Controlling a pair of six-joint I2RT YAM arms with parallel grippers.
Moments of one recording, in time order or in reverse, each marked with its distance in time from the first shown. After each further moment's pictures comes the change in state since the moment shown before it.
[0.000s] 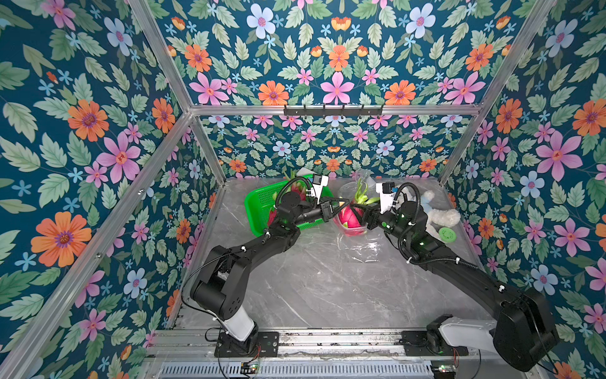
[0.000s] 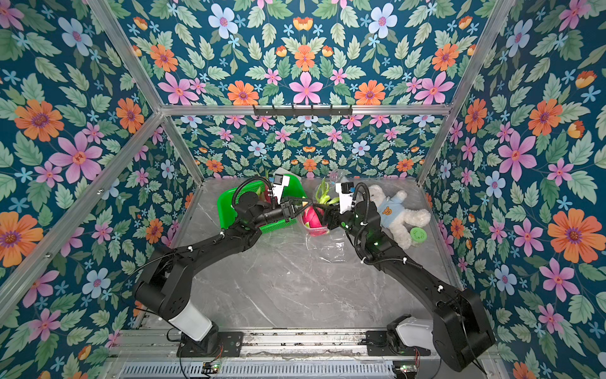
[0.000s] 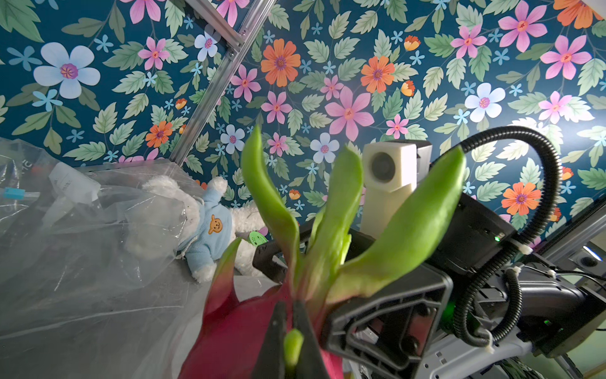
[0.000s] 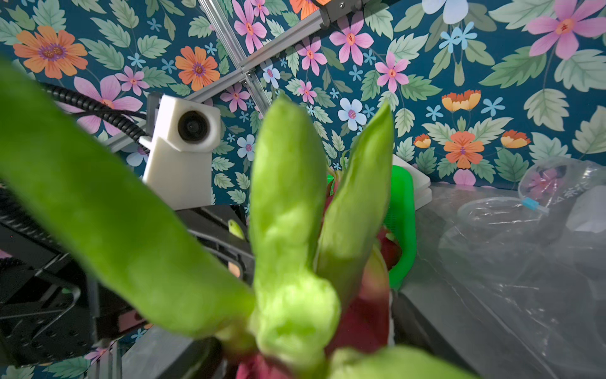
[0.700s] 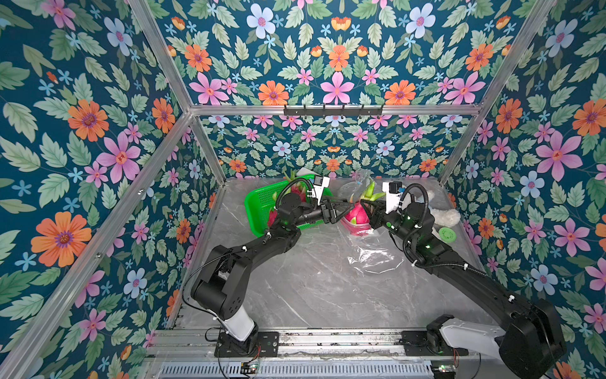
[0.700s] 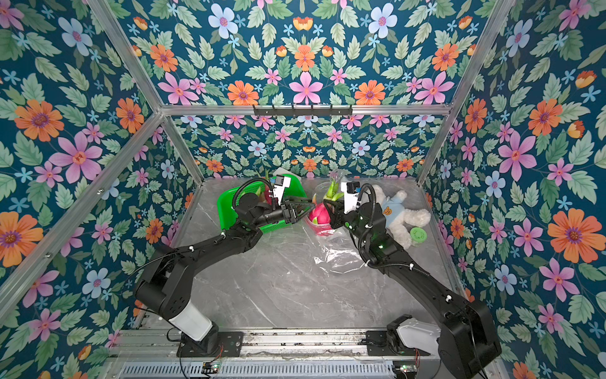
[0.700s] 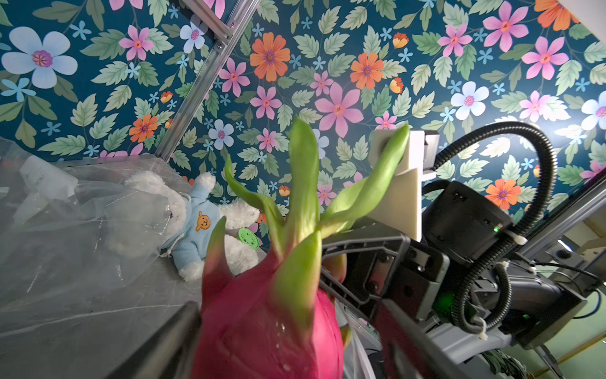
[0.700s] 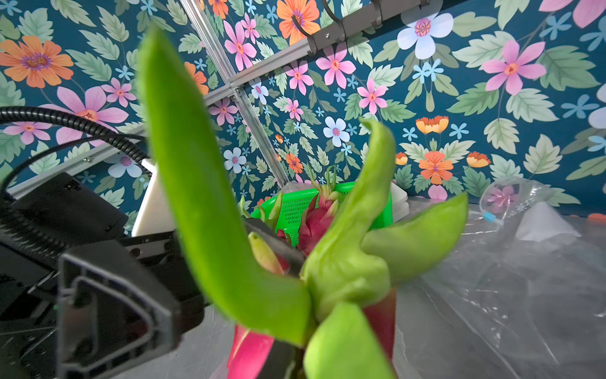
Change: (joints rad) left arm -0.001 -0.027 -0.018 0.032 0.021 -0.040; right arm -0.001 -0.102 -0.023 -0.050 0.069 -0.043
